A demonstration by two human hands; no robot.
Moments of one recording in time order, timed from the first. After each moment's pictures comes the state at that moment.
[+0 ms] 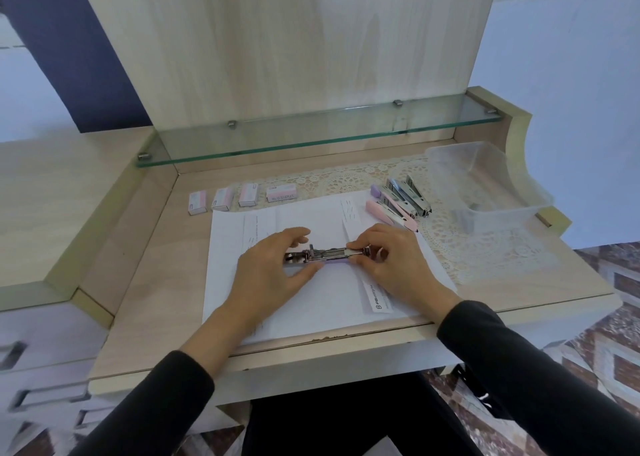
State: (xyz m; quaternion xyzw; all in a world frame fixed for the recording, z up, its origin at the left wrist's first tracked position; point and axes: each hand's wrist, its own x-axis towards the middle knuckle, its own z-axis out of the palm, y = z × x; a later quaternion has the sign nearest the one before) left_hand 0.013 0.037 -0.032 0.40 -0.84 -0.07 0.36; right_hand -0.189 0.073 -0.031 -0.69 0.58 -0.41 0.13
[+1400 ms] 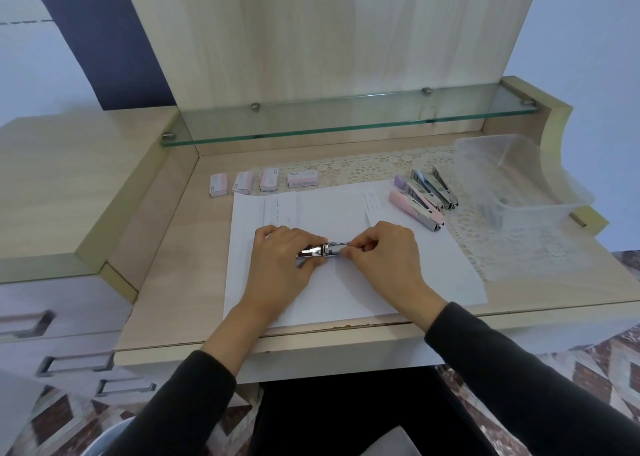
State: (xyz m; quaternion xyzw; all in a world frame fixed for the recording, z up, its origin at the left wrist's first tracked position) left_hand 0.021 0.038 -0.045 0.41 -0.83 -0.02 0.39; right_hand -0.136 0.076 -0.015 -0.59 0.69 -0.37 0.19
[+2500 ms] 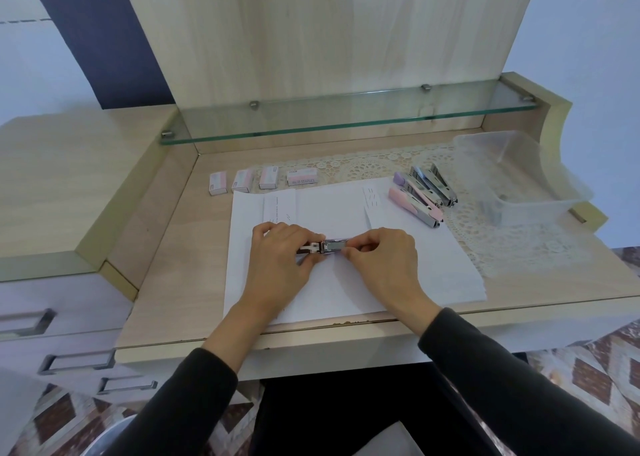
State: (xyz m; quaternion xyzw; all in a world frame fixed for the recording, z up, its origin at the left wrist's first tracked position) left_hand 0.021 0.040 -0.043 0.42 -0.82 -0.01 0.38; right_hand -0.127 0.086 -0.014 -0.52 0.71 -0.41 0.24
